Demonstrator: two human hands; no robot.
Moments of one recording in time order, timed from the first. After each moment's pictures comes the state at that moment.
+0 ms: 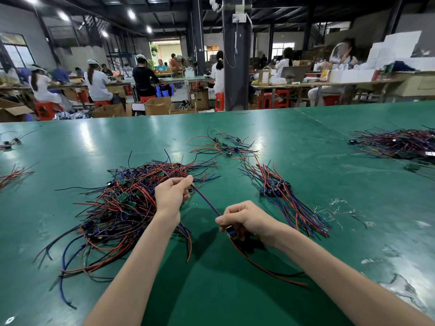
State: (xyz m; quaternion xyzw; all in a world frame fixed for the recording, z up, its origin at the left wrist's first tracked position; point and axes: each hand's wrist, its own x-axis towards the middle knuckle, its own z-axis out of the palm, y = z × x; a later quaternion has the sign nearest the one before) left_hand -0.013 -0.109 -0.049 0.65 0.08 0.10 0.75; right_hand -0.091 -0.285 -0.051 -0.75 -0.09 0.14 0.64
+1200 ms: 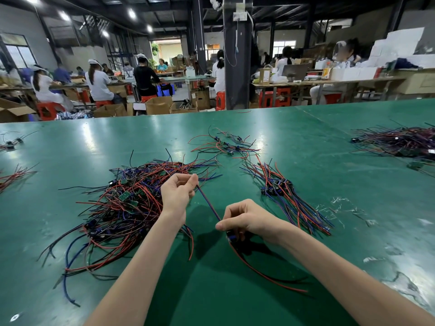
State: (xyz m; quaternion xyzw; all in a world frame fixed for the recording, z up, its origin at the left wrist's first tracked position) left_hand -0.019 -0.118 -0.051 0.64 0.01 0.14 0.76; right_hand -0.093 -0.287 -0.051 -0.76 -0.12 0.16 0.62
